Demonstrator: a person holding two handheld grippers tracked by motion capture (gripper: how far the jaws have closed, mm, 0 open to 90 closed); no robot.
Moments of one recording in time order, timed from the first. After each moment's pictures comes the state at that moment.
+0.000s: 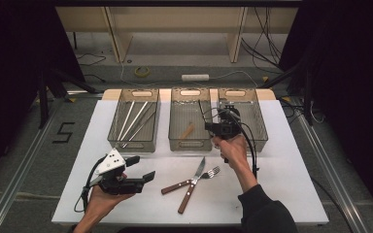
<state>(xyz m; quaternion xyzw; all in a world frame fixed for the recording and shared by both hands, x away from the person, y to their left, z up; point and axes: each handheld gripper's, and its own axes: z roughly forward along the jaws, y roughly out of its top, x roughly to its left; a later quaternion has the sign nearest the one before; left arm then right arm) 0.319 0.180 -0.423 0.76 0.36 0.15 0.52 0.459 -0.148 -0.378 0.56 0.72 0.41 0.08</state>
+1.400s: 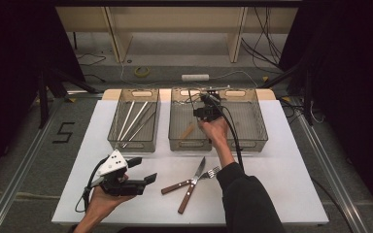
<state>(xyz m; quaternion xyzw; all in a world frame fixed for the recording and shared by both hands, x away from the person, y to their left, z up) 0.317 0.176 -0.423 0.77 0.35 0.14 0.52 0.532 -0.107 -0.394 0.57 0.73 0.37 0.10</state>
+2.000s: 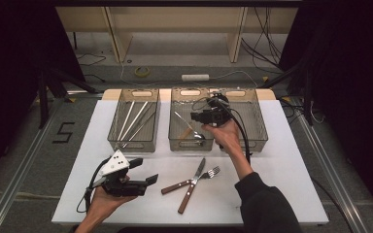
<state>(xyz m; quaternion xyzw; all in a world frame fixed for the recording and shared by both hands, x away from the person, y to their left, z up) 0.317 0.171 -0.425 0.77 0.35 0.14 0.51 0.491 -0.131 -0.368 0.49 0.76 0.42 0.11</state>
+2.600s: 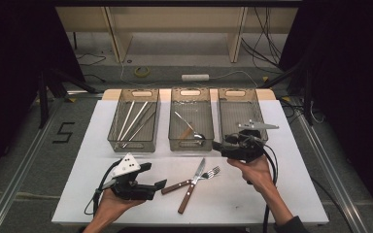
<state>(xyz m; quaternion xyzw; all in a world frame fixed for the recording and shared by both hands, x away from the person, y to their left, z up) 0.312 0.148 -0.426 0.79 0.35 0.11 0.49 0.387 -0.203 -0.388 0.45 0.75 0.47 0.11</state>
